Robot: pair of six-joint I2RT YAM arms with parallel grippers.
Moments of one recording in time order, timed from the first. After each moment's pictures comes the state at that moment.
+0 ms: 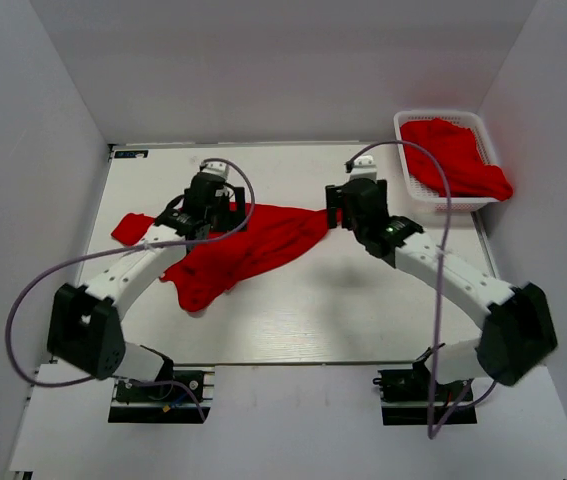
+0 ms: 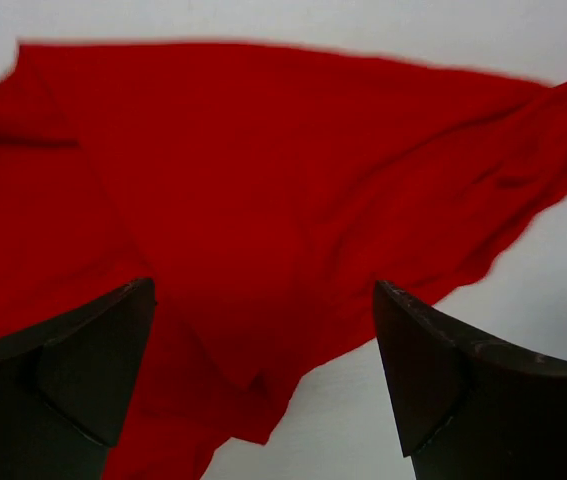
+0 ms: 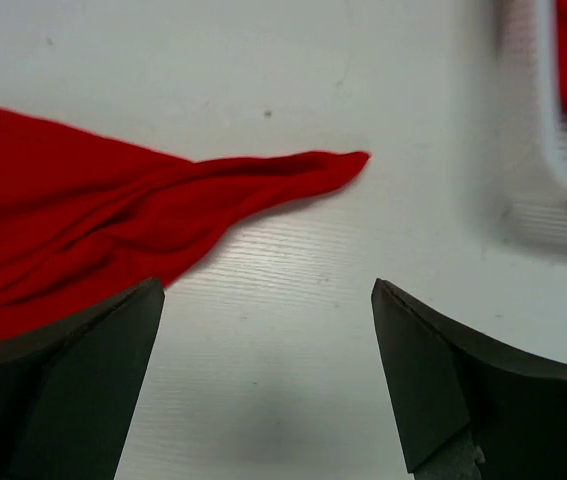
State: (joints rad) left arm -0.47 1.34 1.09 -0.36 -0.21 -0.29; right arm 0.66 1.29 1.04 -0.24 0.52 0.19
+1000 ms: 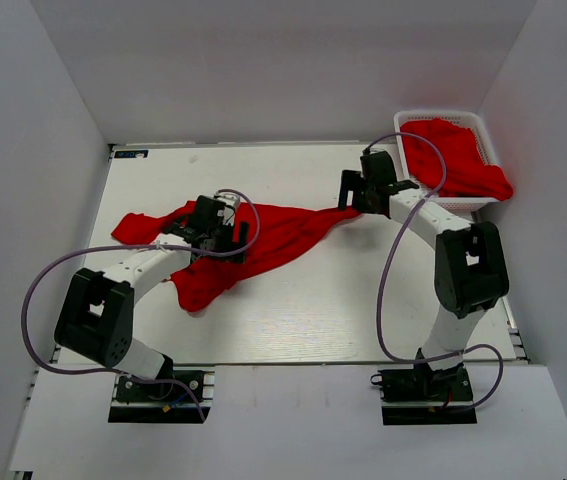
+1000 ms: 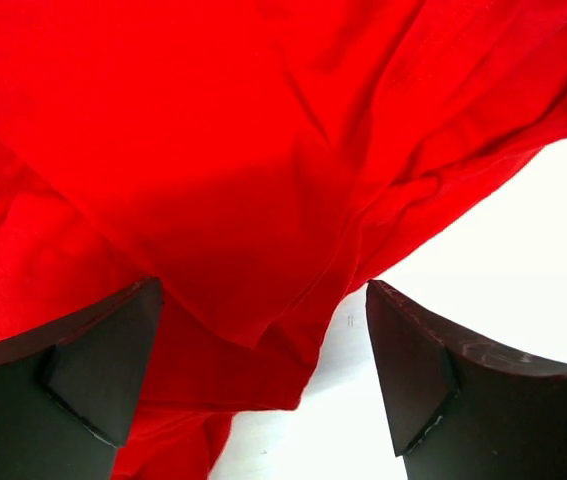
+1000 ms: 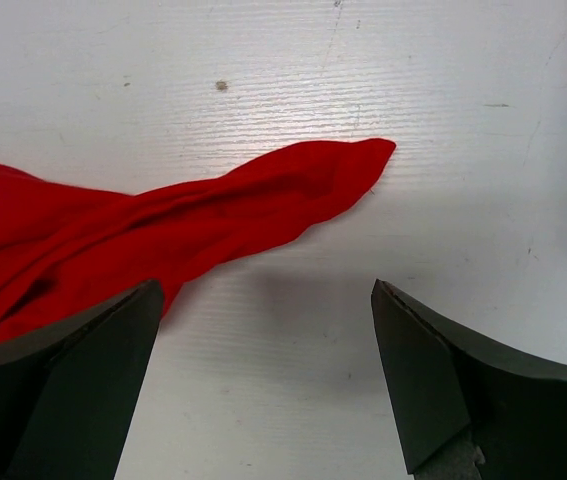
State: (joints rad) left arm -0.41 1.48 0.91 -0.35 0.01 -0.19; right arm 0.34 1.80 1.30 -0.33 0.10 0.31
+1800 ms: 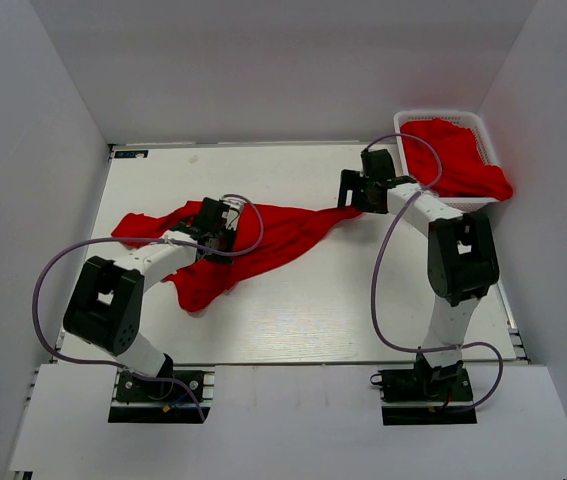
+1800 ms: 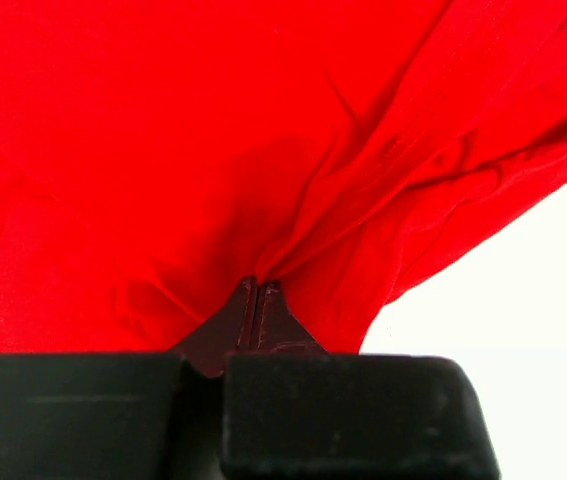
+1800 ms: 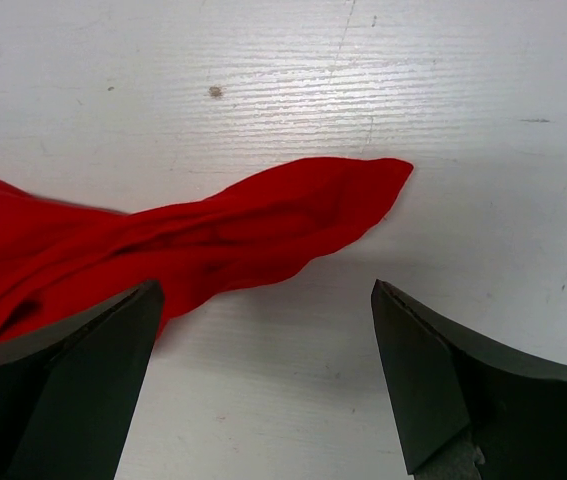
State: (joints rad) left arm -0.41 1.56 0.91 -0.35 -0.02 -0.11; right arm 0.30 1.90 1.38 -0.34 0.02 0.31
